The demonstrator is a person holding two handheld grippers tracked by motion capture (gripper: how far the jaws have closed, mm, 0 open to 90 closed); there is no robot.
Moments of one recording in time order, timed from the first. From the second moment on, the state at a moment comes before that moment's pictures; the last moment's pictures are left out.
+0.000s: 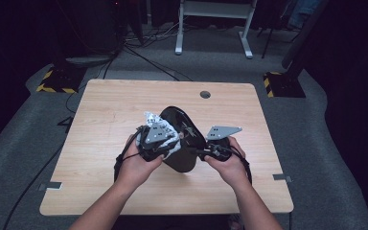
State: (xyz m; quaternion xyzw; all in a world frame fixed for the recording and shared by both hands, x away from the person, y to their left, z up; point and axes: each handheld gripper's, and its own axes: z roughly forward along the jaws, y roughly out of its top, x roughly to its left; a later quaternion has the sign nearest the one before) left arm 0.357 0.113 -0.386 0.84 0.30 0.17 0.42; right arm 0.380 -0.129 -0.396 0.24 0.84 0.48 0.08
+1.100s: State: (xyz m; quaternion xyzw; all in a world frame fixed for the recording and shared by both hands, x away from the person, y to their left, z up) left arm 0.359 0.117 -0.371 0.83 0.30 0.19 0.43; right arm 0.382 -0.130 -0.396 0.24 0.84 0.48 0.07
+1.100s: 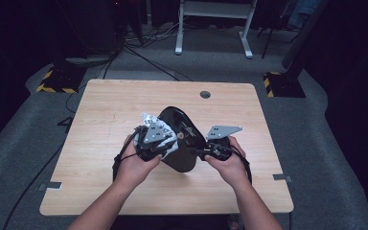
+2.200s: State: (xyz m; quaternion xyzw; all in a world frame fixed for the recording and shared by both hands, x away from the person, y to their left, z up) left arm 0.366 0.129 -0.389 0.84 0.31 0.20 0.40; right arm 0.382 -0.130 -0.395 0.24 0.84 0.48 0.07
